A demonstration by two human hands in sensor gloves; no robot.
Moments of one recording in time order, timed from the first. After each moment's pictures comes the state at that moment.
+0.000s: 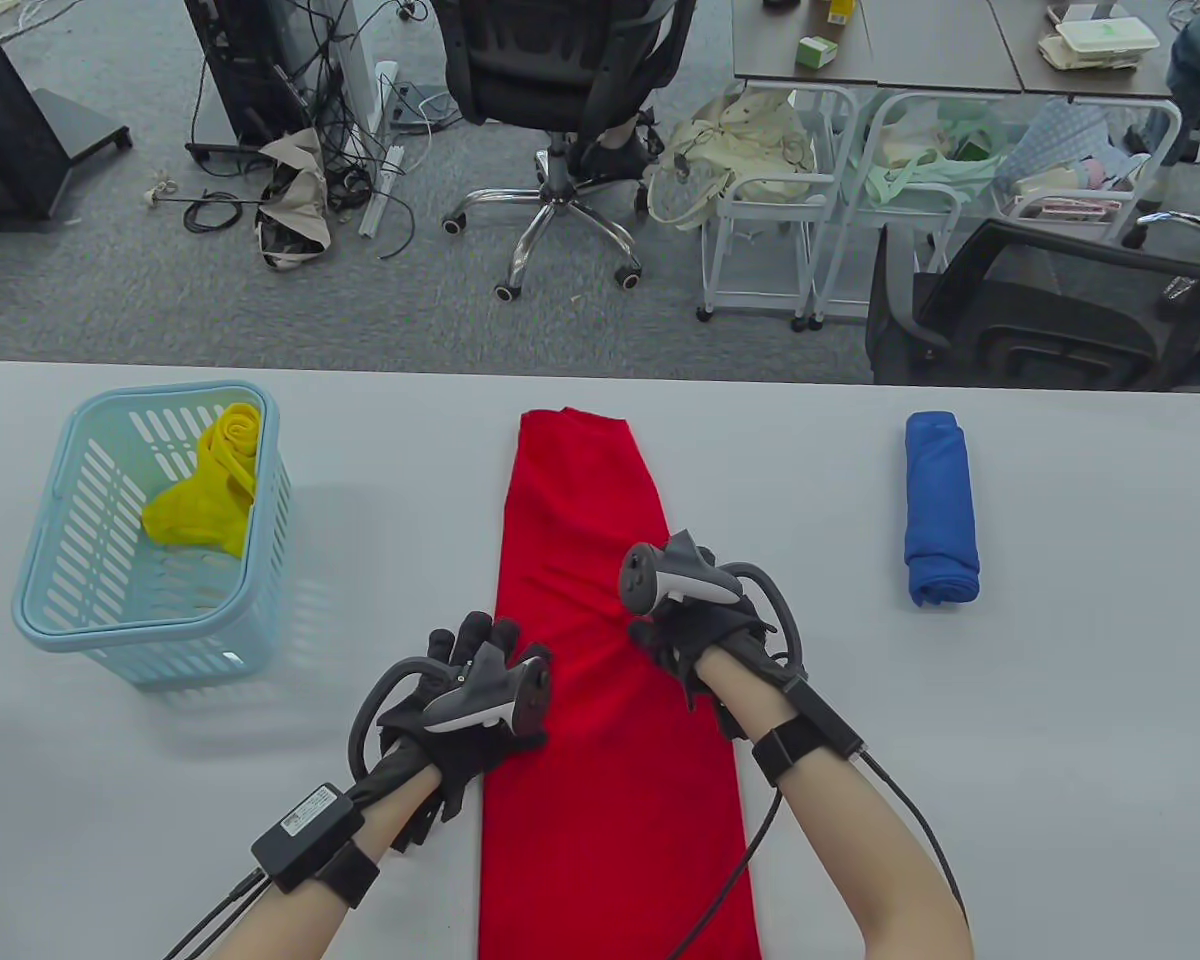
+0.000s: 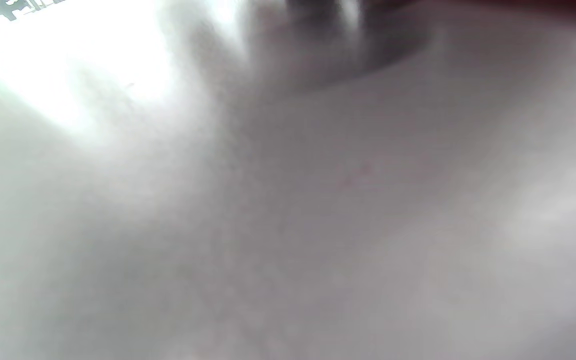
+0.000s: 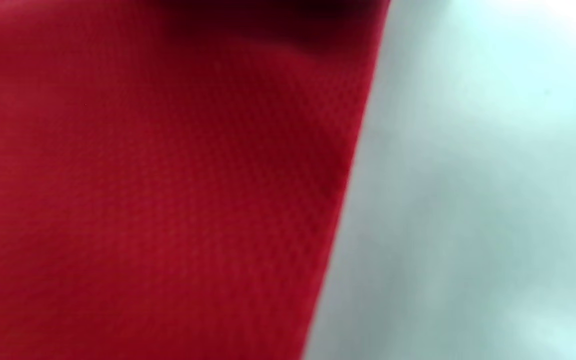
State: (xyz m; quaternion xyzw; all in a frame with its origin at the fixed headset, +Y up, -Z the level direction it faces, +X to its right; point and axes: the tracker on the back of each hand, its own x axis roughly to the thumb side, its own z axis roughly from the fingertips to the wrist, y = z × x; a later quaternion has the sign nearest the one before) left_hand -0.147 -0.785 -0.322 -0.24 -0.14 -0.16 0.95; right_hand 0.065 -0.775 -0.420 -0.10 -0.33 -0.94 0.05
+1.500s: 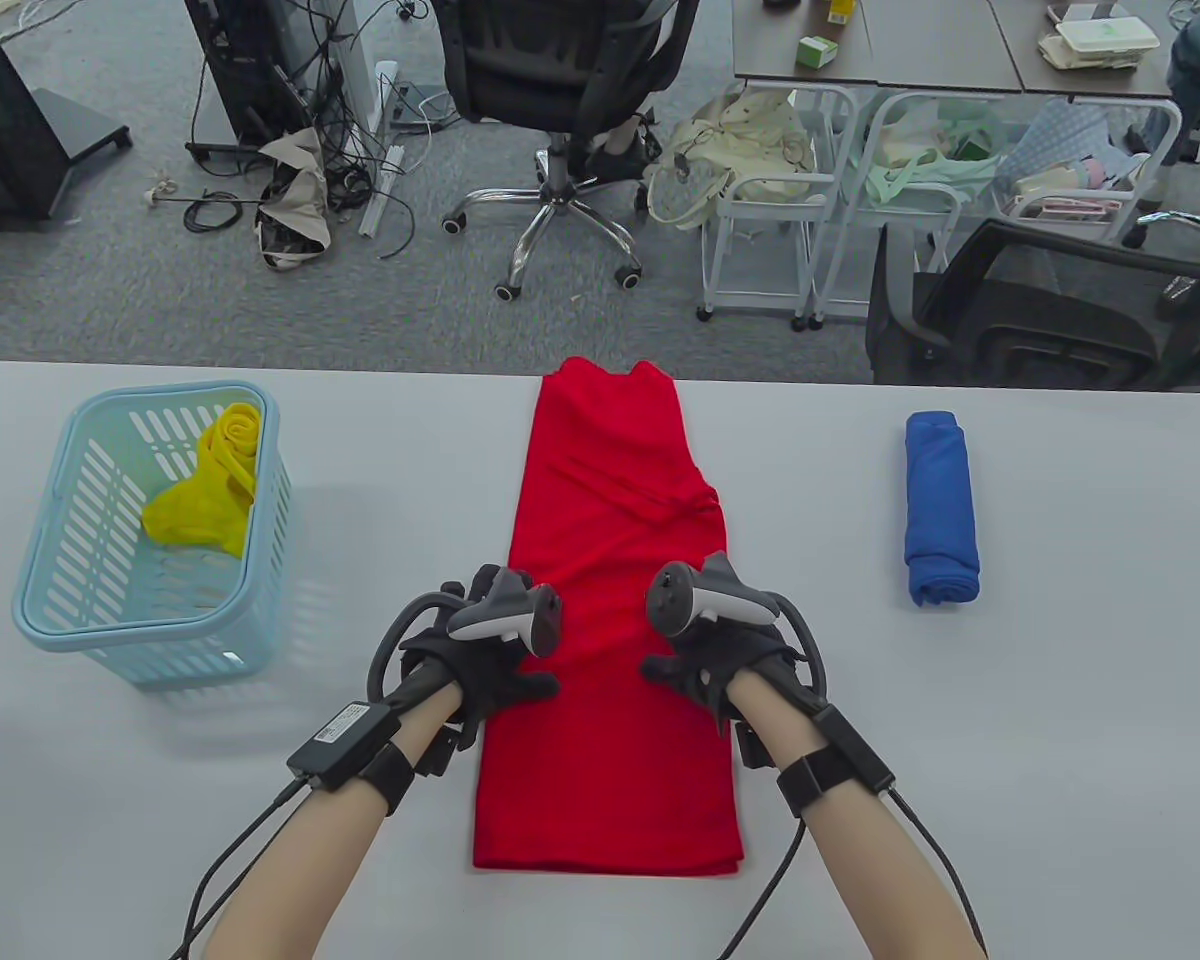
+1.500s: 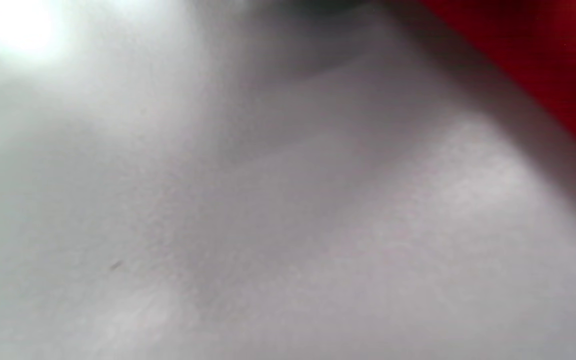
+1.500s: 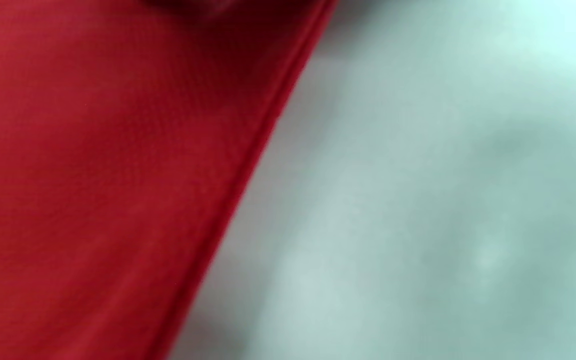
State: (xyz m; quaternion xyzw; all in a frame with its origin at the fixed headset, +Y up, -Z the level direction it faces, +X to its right) left_hand -0.135 -0.788 -0.385 -0.36 -0.11 -0.16 0.91; right_hand 0.087 -0.781 -0.391 -0.13 -0.38 -0.91 -0.01
